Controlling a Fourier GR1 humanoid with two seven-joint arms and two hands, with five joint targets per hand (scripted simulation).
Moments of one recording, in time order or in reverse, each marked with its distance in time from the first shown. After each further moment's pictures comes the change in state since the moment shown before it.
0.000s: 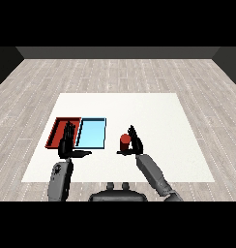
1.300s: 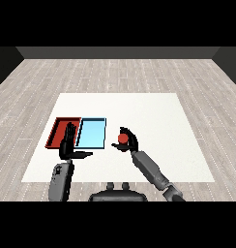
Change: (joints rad) left arm 0.023 -0.012 -0.025 -0.038 -0.031 0.023 0.019; right arm -0.115 -0.007 0.131 0.066 -0.109 -0.249 0.090
